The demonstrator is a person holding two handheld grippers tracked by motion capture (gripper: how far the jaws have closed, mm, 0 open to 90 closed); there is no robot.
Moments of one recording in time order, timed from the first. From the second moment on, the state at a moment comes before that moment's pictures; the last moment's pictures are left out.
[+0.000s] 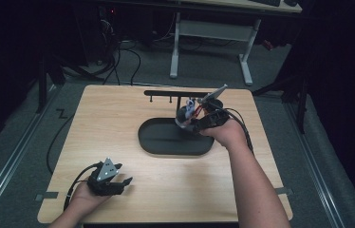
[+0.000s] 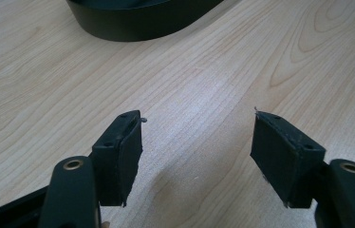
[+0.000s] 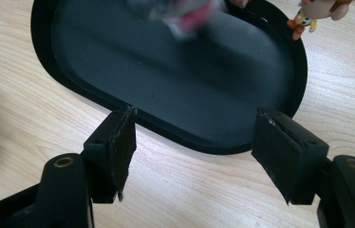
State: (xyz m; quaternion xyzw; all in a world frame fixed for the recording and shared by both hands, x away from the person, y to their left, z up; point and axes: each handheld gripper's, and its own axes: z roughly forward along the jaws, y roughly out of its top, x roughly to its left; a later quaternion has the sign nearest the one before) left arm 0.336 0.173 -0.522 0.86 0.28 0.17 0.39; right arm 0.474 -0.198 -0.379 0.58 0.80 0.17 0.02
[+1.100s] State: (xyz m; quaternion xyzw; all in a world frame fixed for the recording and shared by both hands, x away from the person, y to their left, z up) left arm 0.334 0.168 -0.524 0.86 0.27 0.17 0.38; right arm 0.402 -0.218 -0.443 0.56 0.80 0.19 0.06
